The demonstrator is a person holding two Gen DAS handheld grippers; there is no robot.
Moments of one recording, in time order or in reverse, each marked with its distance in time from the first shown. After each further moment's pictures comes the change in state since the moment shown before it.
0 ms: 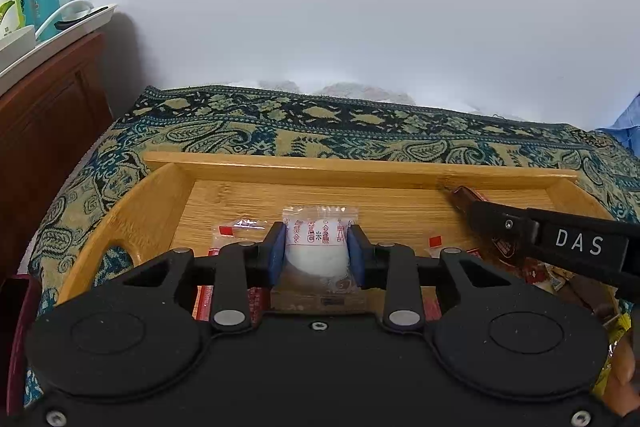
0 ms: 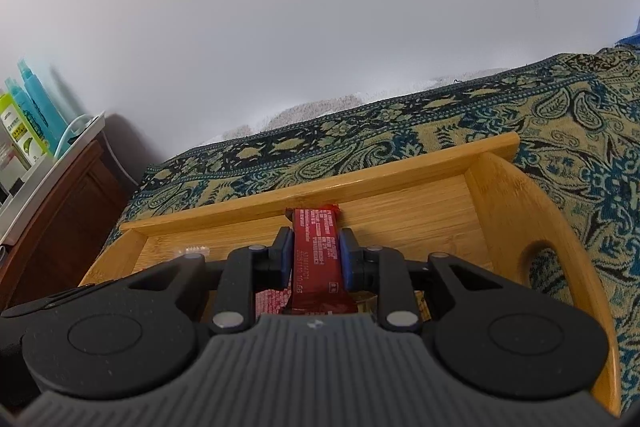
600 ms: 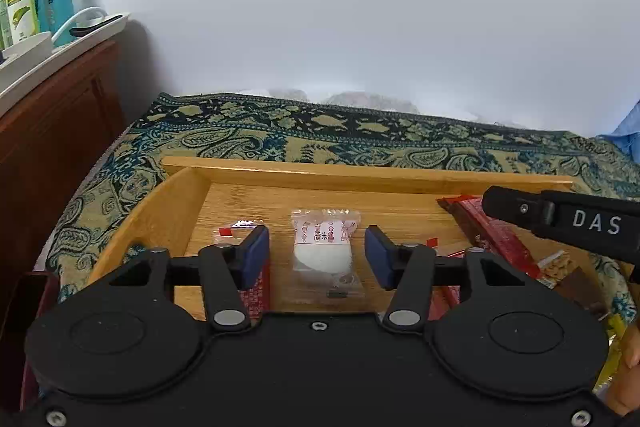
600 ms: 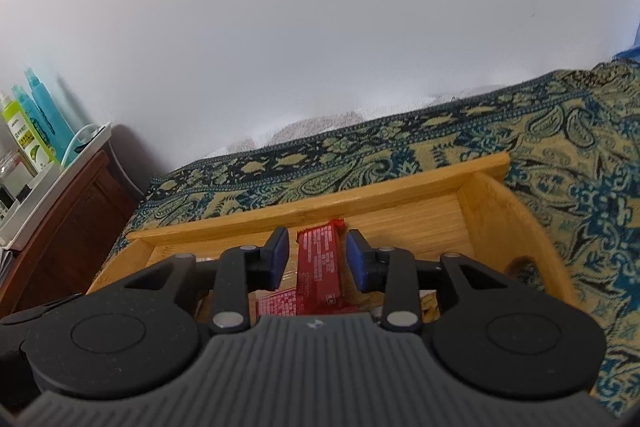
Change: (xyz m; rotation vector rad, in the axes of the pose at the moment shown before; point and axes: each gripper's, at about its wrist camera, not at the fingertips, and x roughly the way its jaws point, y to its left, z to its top) left arm -0.020 0.001 0.001 -0.014 -0.020 0.019; right arm -0.017 0.000 0.006 -0.018 -0.040 0.003
